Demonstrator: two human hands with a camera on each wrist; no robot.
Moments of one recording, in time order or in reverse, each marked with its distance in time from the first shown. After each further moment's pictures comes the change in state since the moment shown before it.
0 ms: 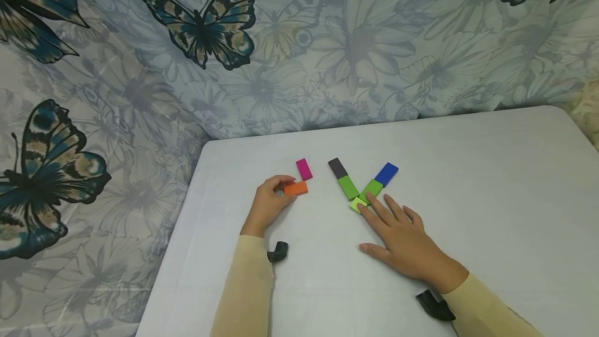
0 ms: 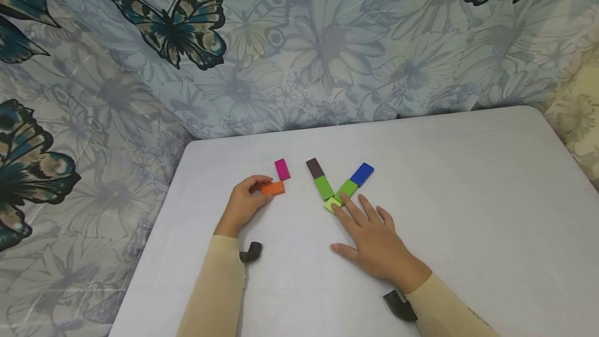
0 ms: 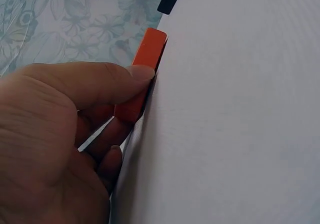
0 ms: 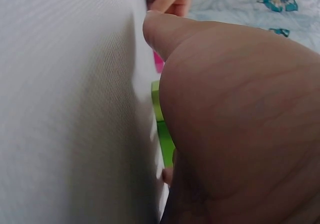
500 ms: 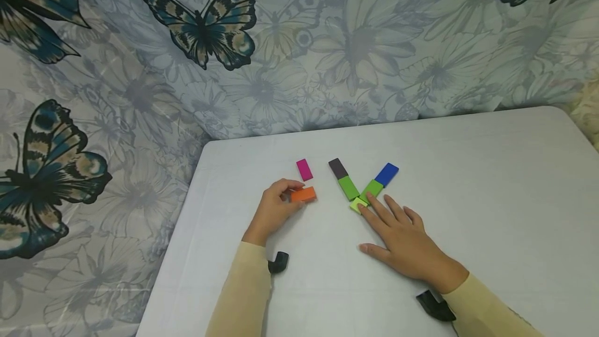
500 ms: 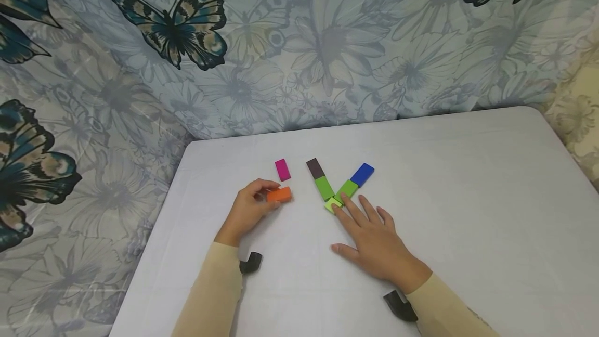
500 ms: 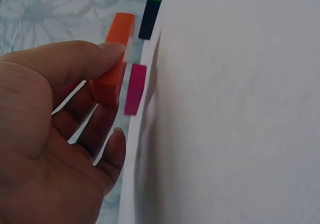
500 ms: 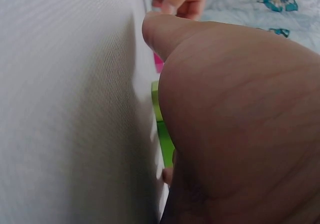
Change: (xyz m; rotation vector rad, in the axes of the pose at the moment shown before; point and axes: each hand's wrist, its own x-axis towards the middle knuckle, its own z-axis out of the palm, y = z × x) left_hand -0.017 0.022 0.005 0.042 -0.086 0.124; right_hand 0.001 0.001 0.001 -0.010 -0.041 0.024
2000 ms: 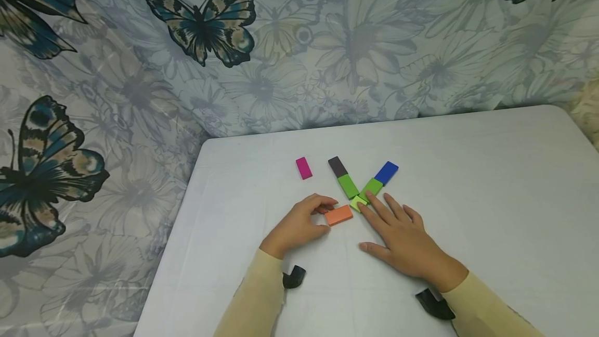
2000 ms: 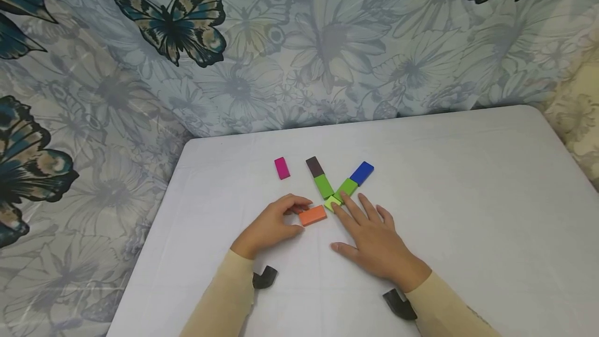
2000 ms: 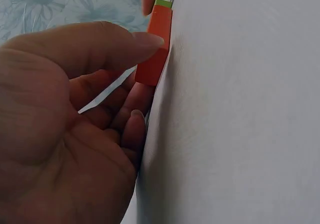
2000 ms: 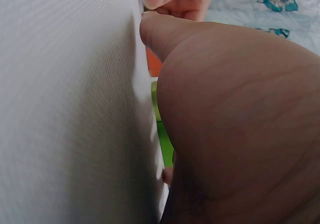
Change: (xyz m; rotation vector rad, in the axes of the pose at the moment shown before) left_hand -0.017 0.034 0.044 0.004 -0.359 0.076; right_hand 0.001 0.000 0.000 -0.004 0.022 -0.012
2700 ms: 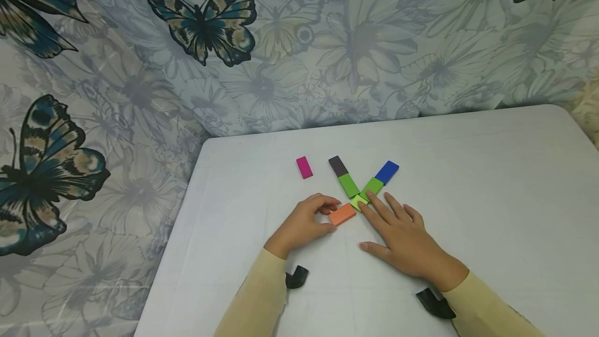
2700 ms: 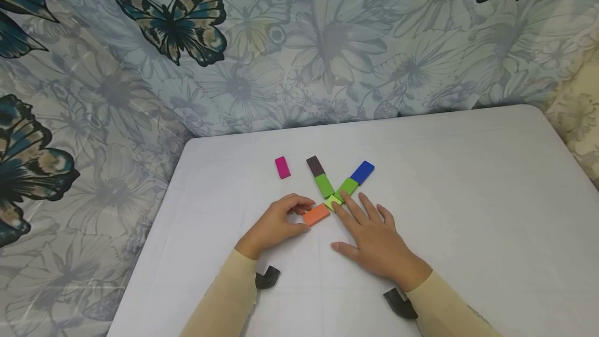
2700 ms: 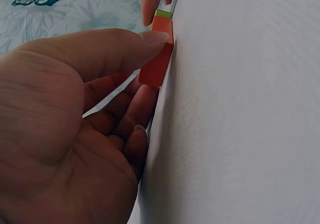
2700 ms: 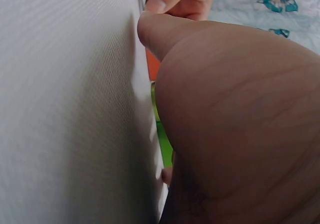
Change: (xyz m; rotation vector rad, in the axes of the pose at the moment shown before) left_hand 0.004 -0.001 0.006 -0.013 0.034 0.047; right_hand 0.000 -0.001 -0.001 -0.014 -0.003 0.000
